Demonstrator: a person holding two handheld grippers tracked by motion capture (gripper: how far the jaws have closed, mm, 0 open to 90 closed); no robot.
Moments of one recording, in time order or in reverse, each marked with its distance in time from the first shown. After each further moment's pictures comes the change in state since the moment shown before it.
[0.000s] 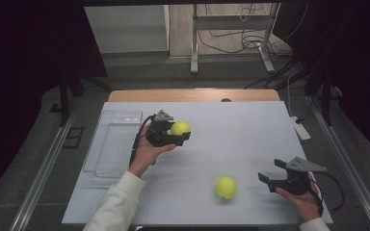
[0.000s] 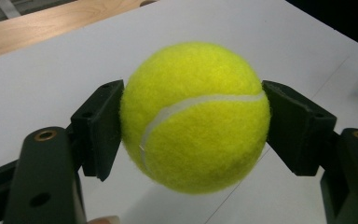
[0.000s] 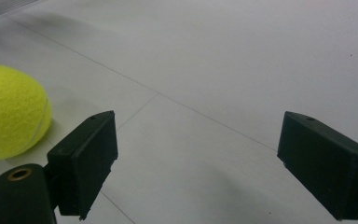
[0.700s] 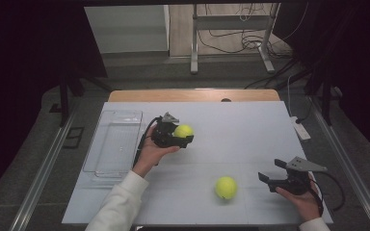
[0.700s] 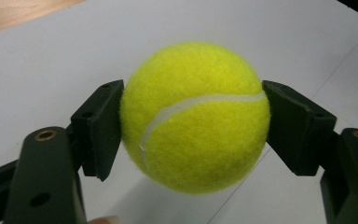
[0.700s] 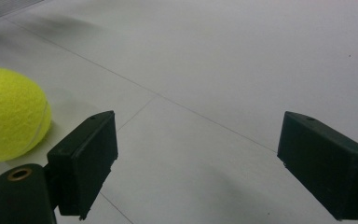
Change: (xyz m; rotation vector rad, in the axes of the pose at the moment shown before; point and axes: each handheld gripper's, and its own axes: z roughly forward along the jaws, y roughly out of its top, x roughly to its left) left arm -0.002 -0.003 0.020 0.064 0.000 0.016; right arm 0.000 0.000 0.000 -0.002 0.001 0.003
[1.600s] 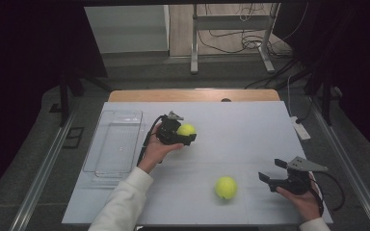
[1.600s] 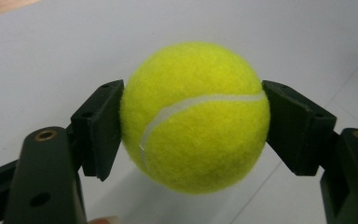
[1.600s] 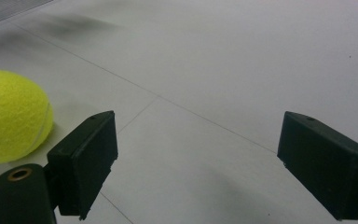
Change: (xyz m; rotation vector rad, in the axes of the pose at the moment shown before) left arm 0.003 0.006 0.020 0.046 0.002 -0.020; right arm -0.001 0.000 -0.001 -0.006 0.003 0.008
